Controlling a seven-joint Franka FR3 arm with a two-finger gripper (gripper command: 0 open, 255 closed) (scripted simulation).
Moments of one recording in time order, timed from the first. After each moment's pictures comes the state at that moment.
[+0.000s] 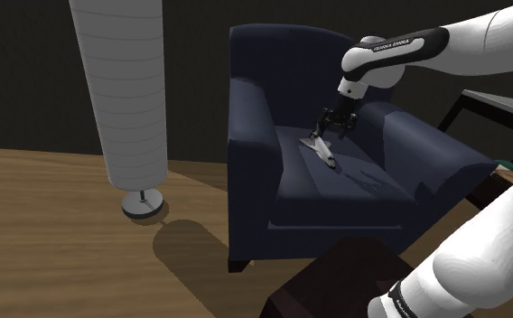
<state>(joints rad) -0.12 -0.06 -0.27 -2.07 0.08 1.96 0.02</state>
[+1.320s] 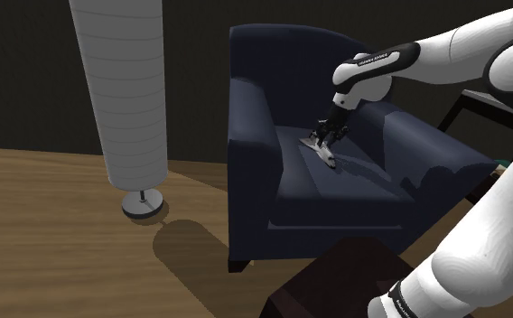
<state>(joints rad) -0.15 0.08 -0.29 -2.04 0.15 2.08 -0.01</state>
